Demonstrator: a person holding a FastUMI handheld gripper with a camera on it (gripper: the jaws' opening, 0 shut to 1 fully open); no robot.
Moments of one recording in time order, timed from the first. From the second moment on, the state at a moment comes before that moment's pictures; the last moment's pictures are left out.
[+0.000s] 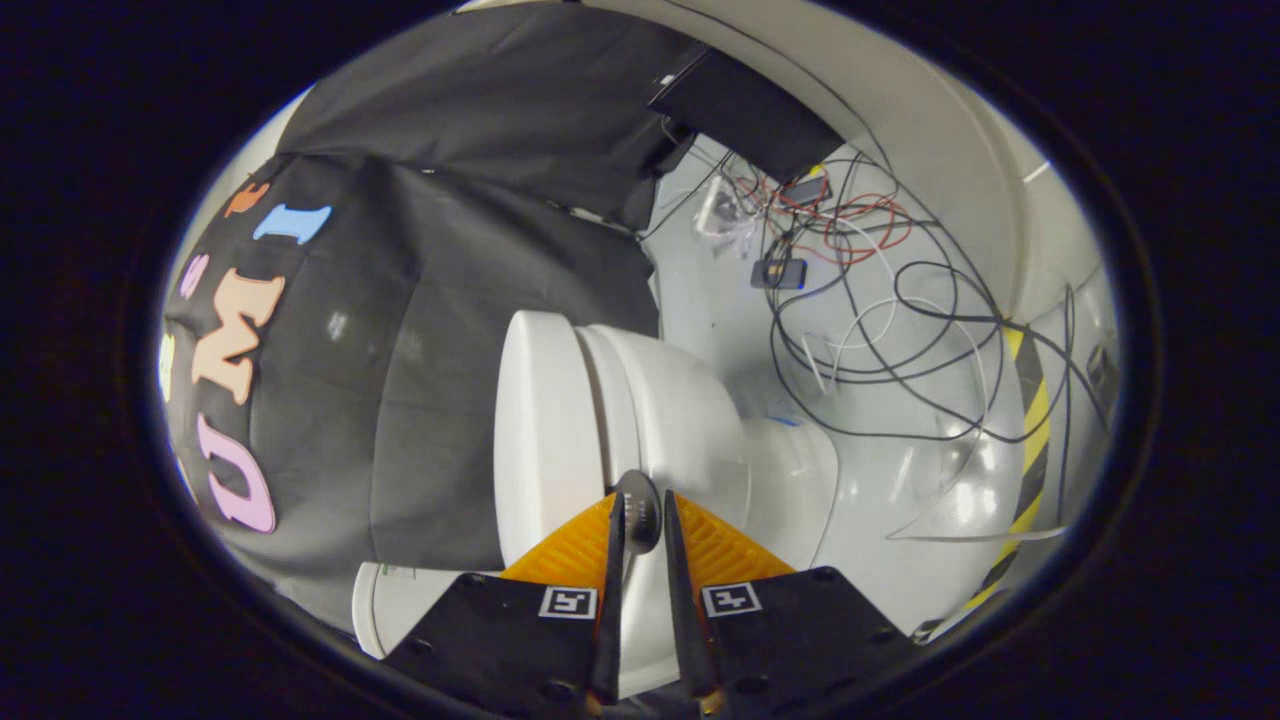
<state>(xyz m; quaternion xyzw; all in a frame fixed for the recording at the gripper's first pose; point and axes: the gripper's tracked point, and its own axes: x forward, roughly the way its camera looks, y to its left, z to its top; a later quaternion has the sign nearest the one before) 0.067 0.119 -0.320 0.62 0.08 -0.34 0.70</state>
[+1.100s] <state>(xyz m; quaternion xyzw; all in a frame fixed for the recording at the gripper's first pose) 0.069 0.108 -0.318 0.68 0.03 -0.29 0.67</state>
